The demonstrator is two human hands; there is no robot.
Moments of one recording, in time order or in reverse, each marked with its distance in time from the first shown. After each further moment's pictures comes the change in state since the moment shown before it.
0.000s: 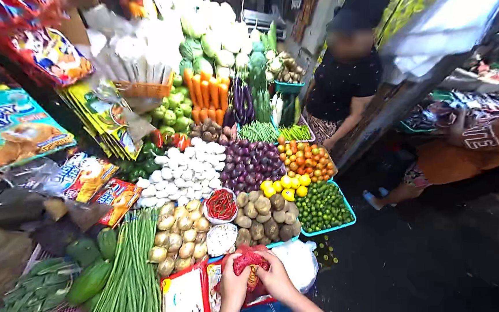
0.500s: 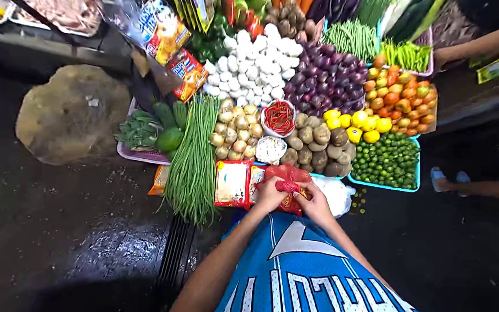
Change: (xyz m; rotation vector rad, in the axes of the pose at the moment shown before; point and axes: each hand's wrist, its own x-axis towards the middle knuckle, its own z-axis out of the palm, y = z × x) left_hand -0.016 0.034 -0.041 0.181 -0.258 -0.186; right_hand -0.012 -0.012 -0.002 -0.129 -0.174 0.015
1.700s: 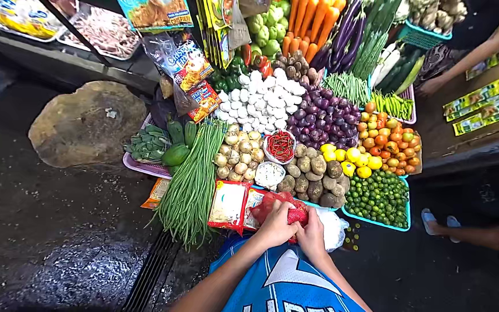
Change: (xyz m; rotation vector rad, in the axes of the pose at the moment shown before) left_hand -0.030 0.052 0.002 0.072 -0.101 0.062; right_hand -0.002 0.015 0.013 -0.312 0.345 -0.327
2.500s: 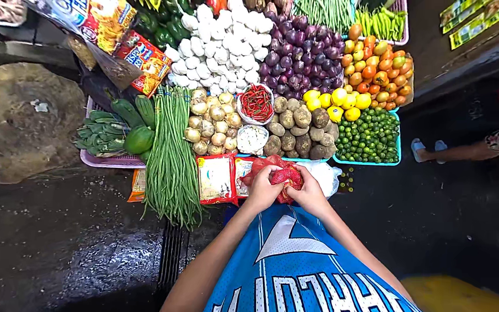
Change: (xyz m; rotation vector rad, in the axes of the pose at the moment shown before) left_hand 0.014 -0.024 0.013 -0.353 0.076 0.126; right_hand 0.010 -0.025 -0.044 0.361 -0.338 0.359
